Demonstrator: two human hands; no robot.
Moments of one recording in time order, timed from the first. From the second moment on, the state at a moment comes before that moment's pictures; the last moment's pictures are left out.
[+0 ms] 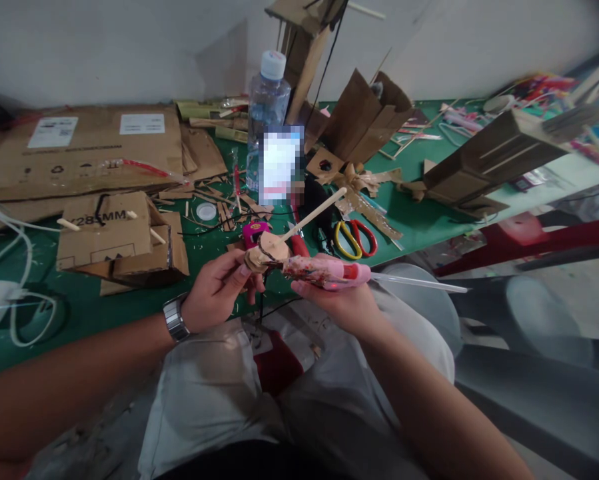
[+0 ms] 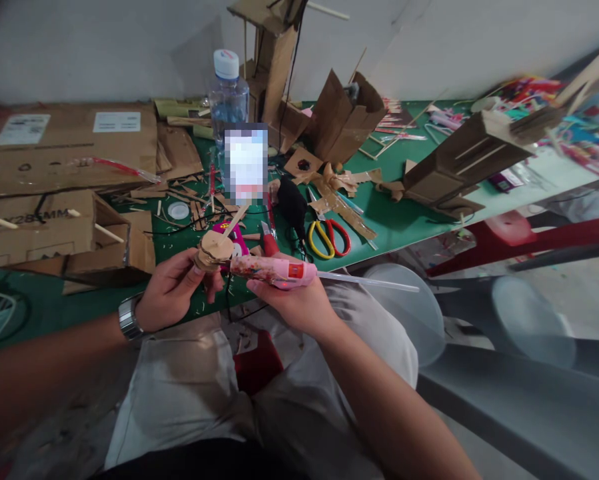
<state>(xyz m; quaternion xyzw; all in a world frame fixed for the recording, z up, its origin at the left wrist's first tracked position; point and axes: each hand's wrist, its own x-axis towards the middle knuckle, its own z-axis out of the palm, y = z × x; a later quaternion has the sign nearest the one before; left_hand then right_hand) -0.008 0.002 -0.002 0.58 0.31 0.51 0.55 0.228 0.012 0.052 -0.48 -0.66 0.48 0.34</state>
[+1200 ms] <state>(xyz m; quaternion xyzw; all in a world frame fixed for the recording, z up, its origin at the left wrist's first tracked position) -0.009 0.002 -0.007 0.57 0.33 0.49 0.57 0.231 0.013 0.050 -0.48 -0.68 0.46 0.32</state>
